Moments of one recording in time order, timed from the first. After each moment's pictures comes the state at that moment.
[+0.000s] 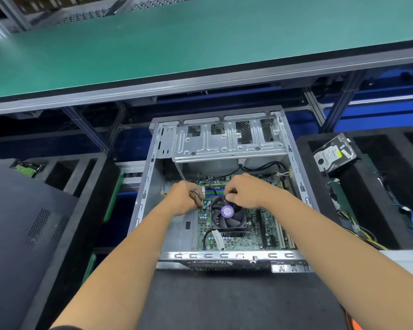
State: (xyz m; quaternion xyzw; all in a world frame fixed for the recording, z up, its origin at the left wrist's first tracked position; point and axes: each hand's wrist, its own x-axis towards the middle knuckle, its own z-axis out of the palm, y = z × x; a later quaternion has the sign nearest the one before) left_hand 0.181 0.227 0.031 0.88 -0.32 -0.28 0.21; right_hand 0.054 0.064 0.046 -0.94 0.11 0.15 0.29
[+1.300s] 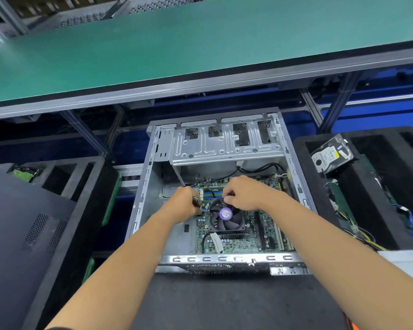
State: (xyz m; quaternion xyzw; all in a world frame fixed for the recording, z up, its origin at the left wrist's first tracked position) left_hand 0.176 0.225 0.022 0.89 -0.36 -0.26 0.13; right_hand 0.056 0.062 0.041 -0.94 0.11 0.14 0.30
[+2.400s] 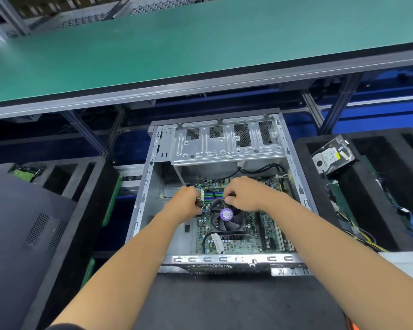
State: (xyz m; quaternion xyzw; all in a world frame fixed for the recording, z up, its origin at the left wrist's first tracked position) left_hand 0.178 0.217 0.018 0.89 -0.36 -0.25 0.07; right_hand 0.056 0.062 0.041 -0.94 0.11 0.15 0.30
